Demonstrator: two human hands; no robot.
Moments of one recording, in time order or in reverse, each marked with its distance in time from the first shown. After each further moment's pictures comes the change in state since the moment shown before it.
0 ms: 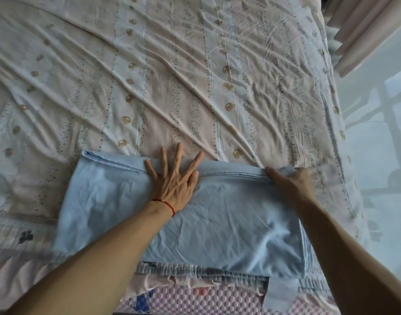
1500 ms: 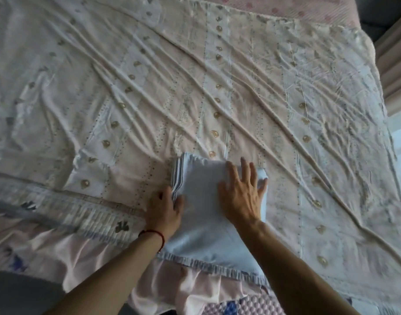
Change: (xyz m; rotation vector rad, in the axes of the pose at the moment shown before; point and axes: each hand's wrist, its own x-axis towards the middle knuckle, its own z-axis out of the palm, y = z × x) left_hand -0.113 -0.236 -0.035 -0.664 0.121 -0.411; right_hand -0.212 -0.171 0.241 -0.557 -0.029 -0.683
